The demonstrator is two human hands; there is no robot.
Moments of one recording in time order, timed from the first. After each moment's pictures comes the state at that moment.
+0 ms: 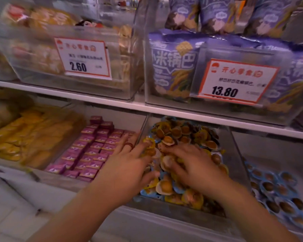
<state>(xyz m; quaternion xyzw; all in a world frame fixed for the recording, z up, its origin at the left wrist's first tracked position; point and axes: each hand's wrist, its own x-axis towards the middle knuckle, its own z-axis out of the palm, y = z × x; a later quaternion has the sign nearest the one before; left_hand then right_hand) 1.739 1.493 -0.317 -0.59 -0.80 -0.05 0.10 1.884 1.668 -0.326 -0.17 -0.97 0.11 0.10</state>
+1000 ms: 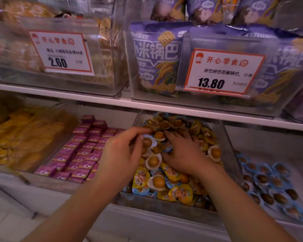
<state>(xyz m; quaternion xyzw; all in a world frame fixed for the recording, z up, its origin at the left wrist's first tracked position) 1.753 1.516 -0.306 -0.48 -0.72 -0.50 0.09 1.849 1.698 -0.341 -0.27 -0.96 0.11 0.04</state>
